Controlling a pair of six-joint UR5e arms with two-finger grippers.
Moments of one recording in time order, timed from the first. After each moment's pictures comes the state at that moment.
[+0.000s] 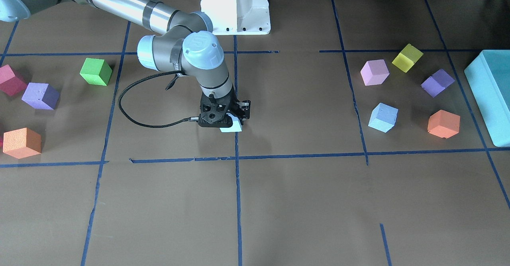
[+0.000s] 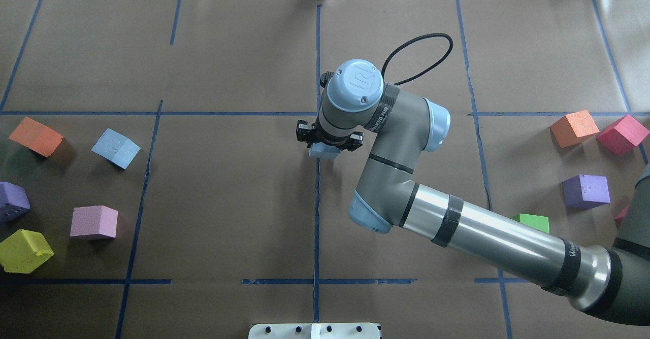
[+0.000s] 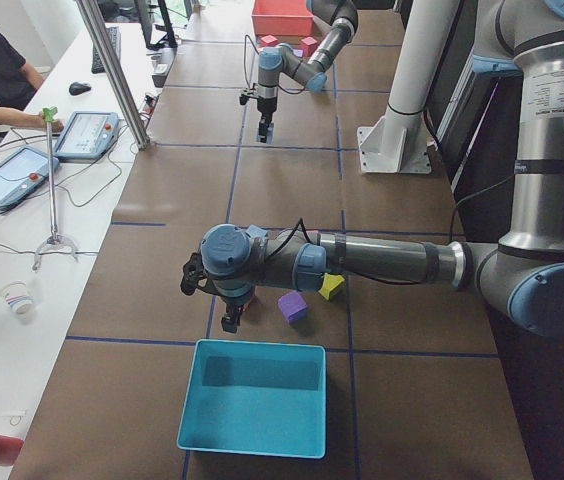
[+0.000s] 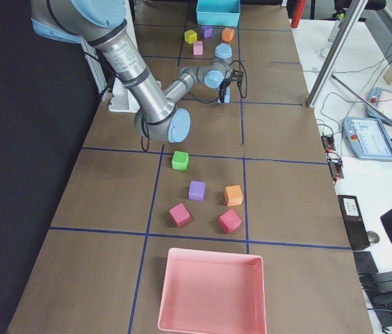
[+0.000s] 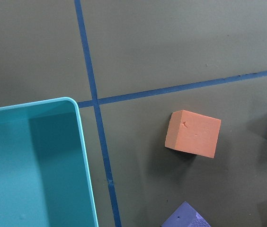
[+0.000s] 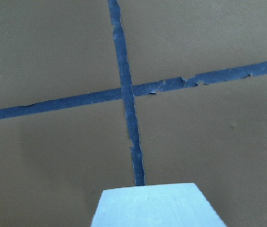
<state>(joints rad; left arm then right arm) -1.57 -1.54 -1.67 -1.59 -2.51 0.12 0.55 -0.75 1.34 -1.28 1.91 1.40</state>
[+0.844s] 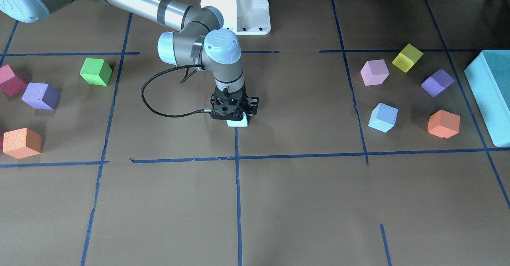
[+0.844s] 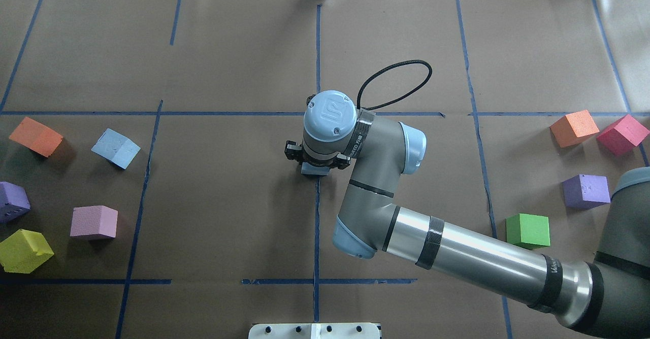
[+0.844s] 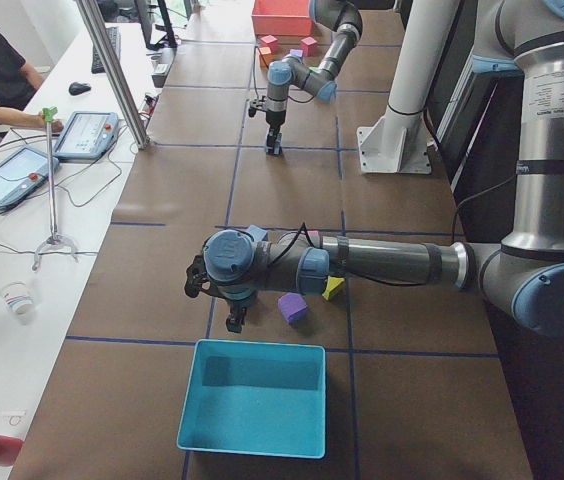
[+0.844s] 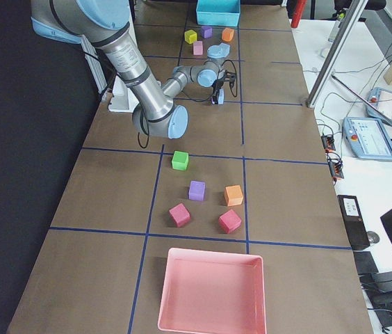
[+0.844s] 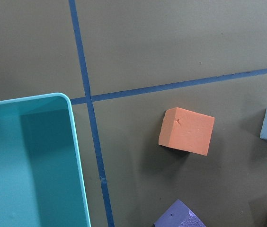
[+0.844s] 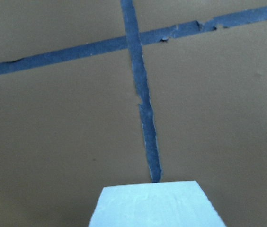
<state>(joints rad) -1.57 -1.53 -1.67 -1.59 -2.55 0.11 0.47 -0.73 1.31 -1.31 1.82 1.43</state>
